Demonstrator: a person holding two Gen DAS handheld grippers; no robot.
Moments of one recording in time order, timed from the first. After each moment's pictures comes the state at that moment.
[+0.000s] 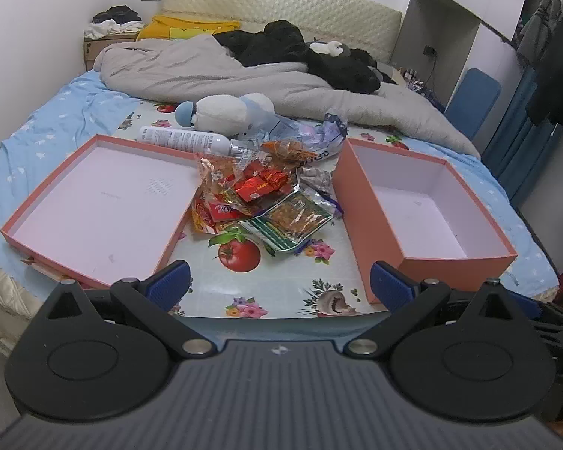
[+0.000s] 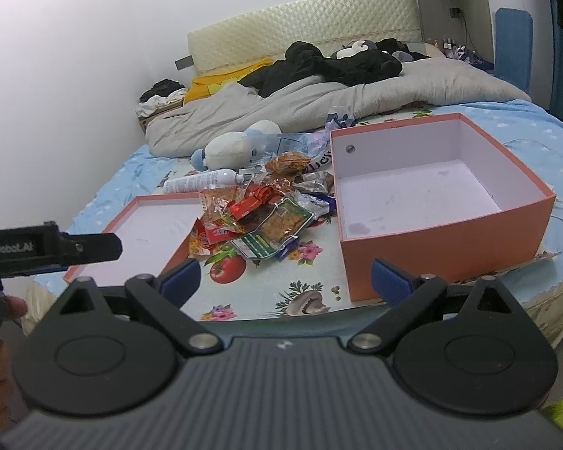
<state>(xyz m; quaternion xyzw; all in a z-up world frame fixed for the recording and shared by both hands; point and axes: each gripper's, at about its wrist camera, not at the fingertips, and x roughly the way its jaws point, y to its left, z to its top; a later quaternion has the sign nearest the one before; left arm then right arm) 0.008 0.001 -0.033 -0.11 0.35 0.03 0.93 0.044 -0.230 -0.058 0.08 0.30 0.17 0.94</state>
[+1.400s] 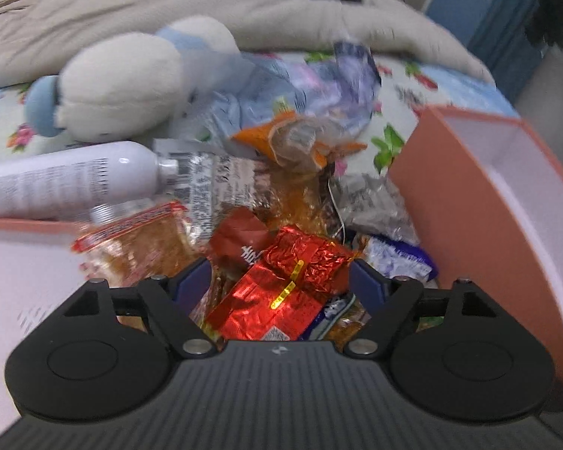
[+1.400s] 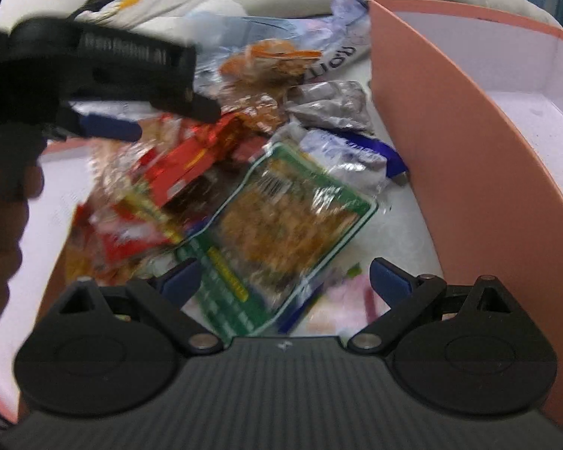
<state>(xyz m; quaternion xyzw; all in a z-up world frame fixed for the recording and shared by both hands) 0.411 0.075 -0.204 -0.05 0.47 -0.11 0.87 0.296 -0.090 -0.209 0.04 0.44 0.08 0.89</state>
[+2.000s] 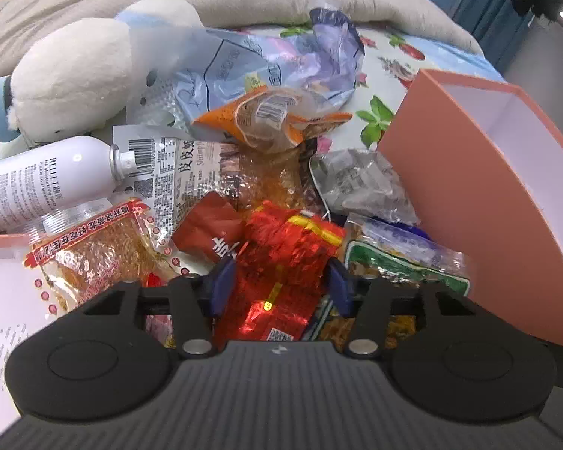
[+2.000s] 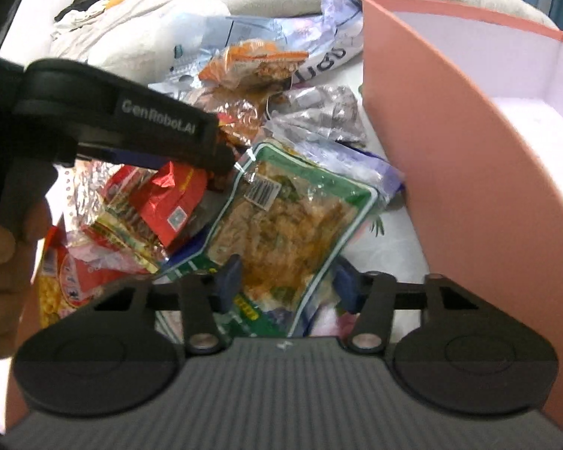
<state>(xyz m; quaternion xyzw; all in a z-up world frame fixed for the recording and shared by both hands) 0.418 0.056 -0.222 -0.04 0.49 -0.14 0.86 0.310 -0.090 -0.208 0.03 0.44 0.07 0.89</state>
